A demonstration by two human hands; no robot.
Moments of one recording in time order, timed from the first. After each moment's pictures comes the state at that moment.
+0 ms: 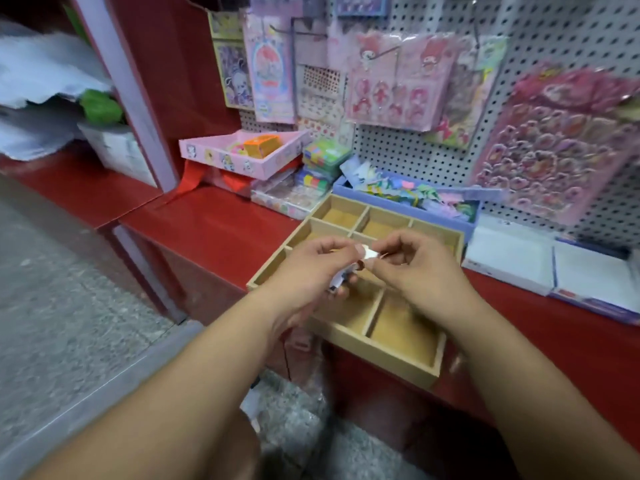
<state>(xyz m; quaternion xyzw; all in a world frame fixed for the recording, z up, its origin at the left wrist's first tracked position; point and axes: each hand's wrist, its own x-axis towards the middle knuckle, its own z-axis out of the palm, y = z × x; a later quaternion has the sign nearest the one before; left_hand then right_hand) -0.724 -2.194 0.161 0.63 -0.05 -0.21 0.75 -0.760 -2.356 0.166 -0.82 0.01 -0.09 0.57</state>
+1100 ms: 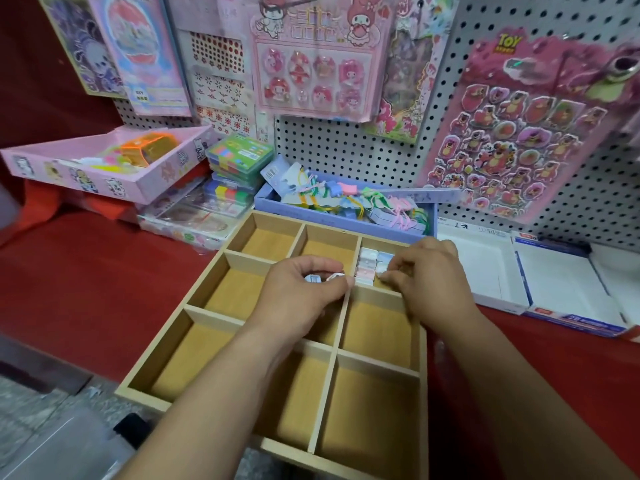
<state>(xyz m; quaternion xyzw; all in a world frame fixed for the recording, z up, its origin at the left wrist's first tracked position) -0.628 -2.287 0.104 0.71 -0.06 -0.19 0.67 -0.669 -2.487 0.095 -0.95 0.18 -0.15 0.21</state>
